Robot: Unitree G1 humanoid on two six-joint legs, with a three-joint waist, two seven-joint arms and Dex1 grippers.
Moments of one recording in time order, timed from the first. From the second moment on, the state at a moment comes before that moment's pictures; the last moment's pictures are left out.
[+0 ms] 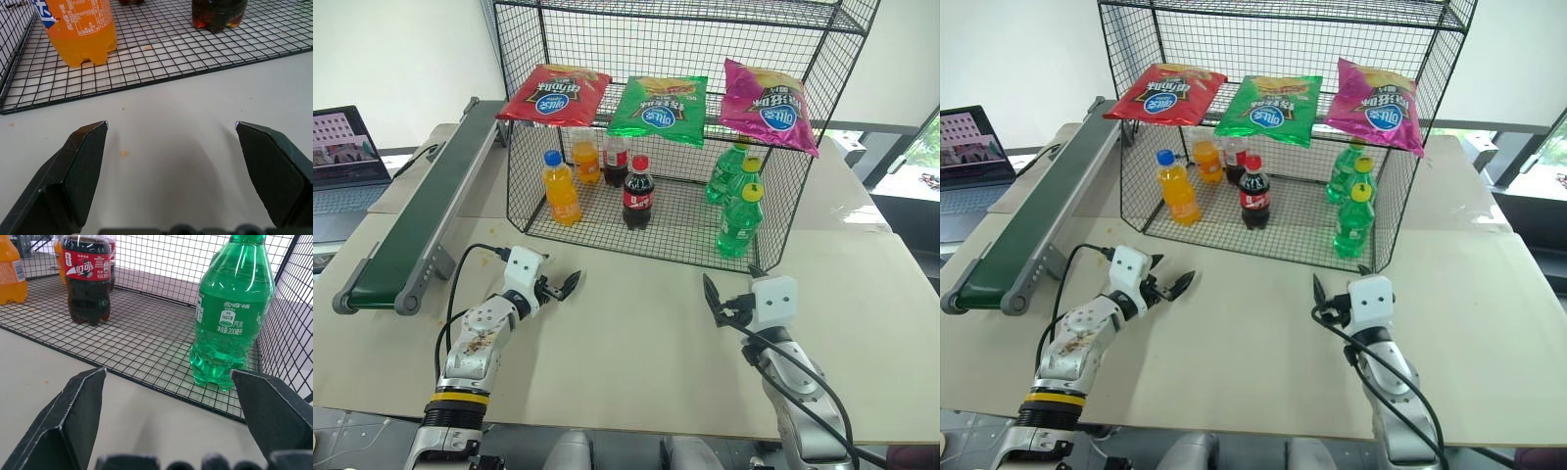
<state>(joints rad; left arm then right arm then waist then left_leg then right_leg) -0.27 0.39 0.04 0.12 -0.20 0.22 -0.50 0.09 -0.18 -0.01 -0.43 0.02 0.22 0.15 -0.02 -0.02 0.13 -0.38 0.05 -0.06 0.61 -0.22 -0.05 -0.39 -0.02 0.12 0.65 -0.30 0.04</state>
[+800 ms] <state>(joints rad) -0.21 0.38 0.04 0.10 -0.17 0.19 -0.47 0.11 -0.20 -0.01 -0.48 0.02 0.22 0.17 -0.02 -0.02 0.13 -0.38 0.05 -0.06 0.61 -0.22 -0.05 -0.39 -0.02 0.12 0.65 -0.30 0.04</state>
